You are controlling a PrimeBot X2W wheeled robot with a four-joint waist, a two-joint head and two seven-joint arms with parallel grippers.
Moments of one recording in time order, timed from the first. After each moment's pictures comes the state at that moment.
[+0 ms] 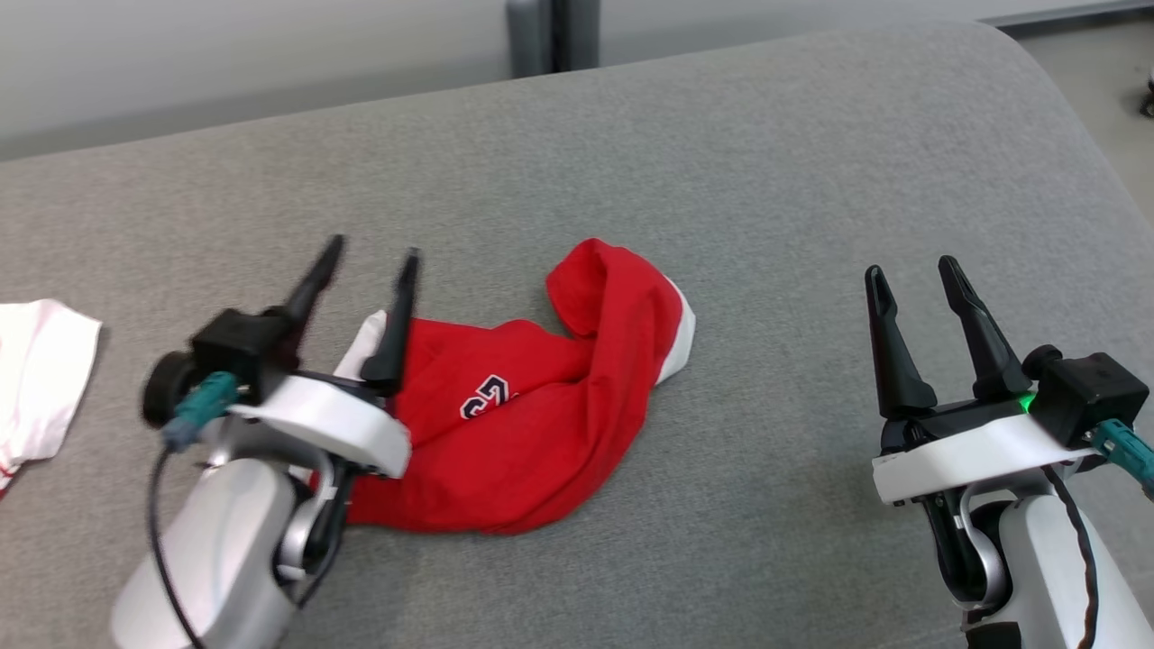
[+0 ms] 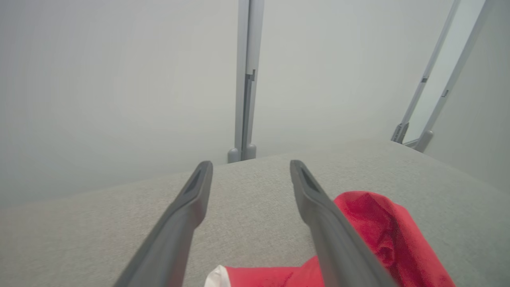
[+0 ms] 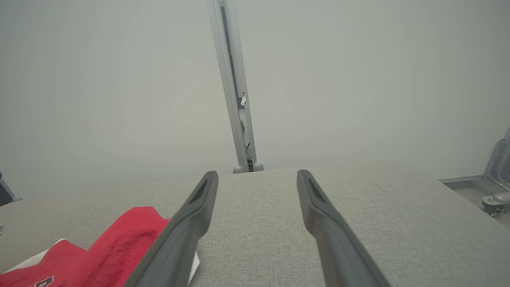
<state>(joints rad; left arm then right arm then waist) -0.46 0.27 -0.50 0.26 -0.53 0.09 -0.17 -0.30 -0.05 0.09 0.19 0.26 0.13 -0.21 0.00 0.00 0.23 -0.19</state>
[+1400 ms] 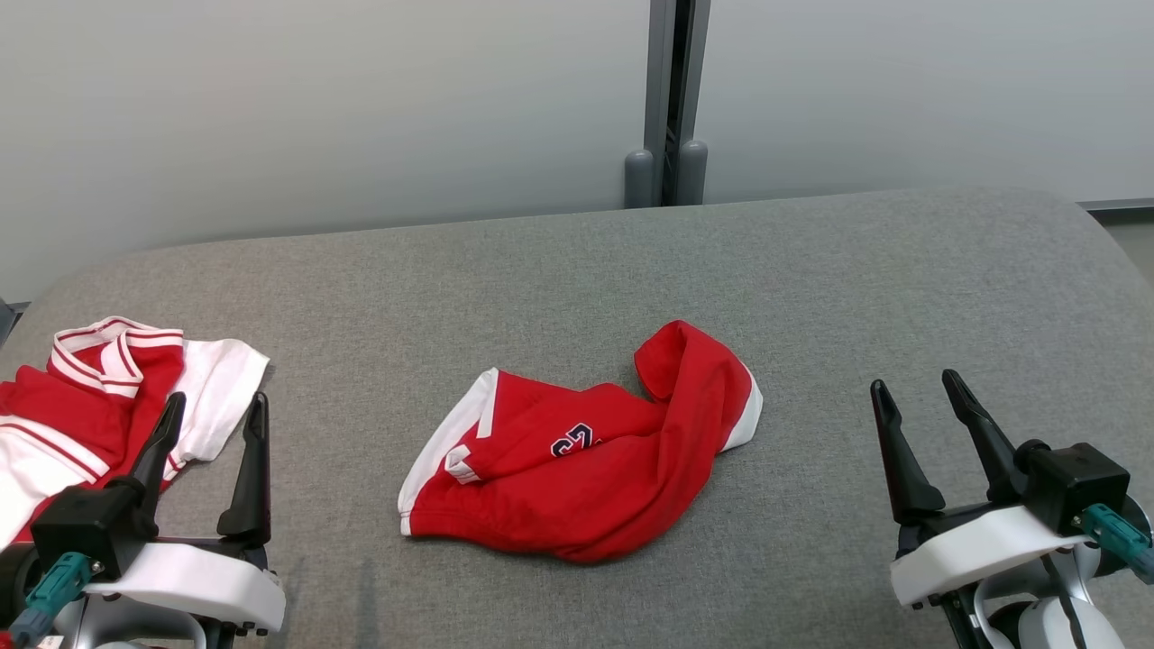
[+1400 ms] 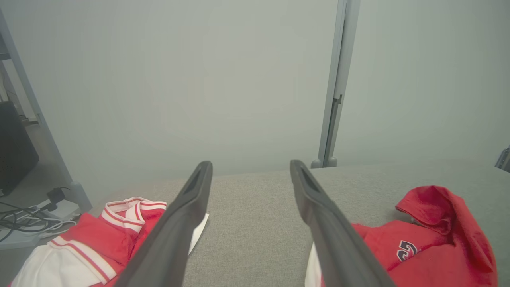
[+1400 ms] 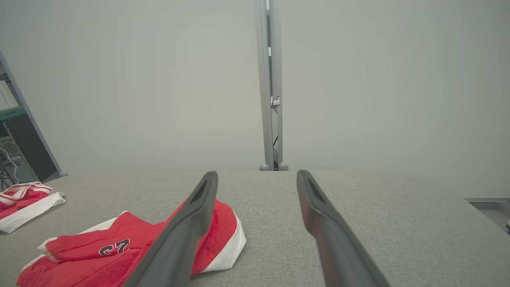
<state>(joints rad) -0.02 0.49 -0.30 -0.08 -0.56 0.28 -0.14 -0.09 -0.05 0.05 0.10 0.18 0.13 -0.10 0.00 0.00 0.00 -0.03</state>
